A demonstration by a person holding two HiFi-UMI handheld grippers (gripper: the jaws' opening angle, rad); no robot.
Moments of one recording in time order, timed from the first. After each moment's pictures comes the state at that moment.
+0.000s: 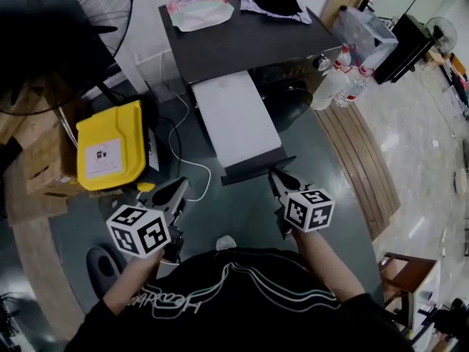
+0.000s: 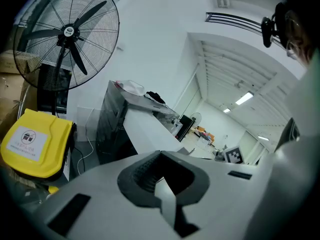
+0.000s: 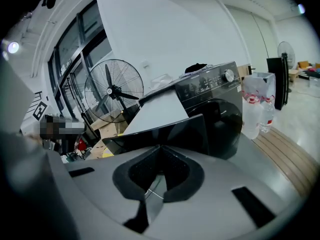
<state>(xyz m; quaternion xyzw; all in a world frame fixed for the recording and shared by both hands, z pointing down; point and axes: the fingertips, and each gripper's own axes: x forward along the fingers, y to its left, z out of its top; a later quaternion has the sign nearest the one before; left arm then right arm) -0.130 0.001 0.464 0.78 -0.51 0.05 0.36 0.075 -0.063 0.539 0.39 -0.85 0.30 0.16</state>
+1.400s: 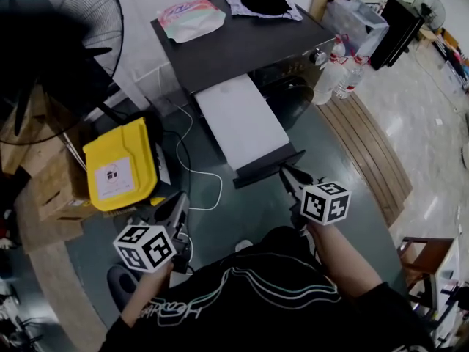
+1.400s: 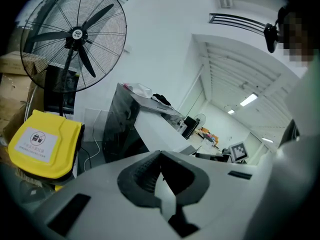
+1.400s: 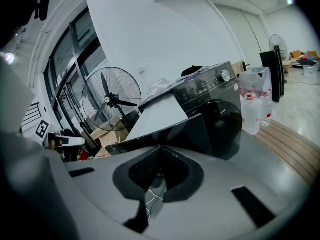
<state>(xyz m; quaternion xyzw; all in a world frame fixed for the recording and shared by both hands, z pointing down) -0.172 0.011 0.471 0.77 -0.52 0.05 0.36 0.069 -0.069 0.525 0.41 -0.84 0.33 0.12</state>
